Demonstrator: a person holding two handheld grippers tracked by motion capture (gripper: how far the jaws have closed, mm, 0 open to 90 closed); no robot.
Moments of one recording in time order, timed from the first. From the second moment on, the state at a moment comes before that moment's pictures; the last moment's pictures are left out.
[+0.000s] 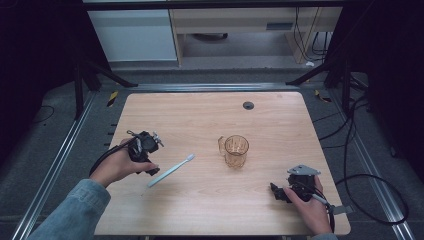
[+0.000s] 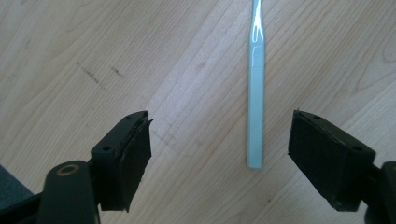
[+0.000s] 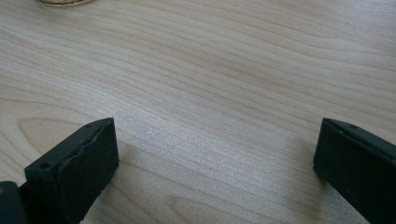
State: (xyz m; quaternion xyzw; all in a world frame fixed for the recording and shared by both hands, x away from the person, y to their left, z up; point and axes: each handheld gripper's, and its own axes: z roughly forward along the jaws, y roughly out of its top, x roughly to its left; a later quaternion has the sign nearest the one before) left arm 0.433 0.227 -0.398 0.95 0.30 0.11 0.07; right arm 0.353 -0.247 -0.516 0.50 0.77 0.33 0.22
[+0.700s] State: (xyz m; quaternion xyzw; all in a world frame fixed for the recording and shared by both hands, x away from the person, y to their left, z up) left arm 0.472 0.178 -0.430 0.95 0.30 0.04 0.00; right arm 0.353 -0.247 -0.516 0.50 0.77 0.33 0.22
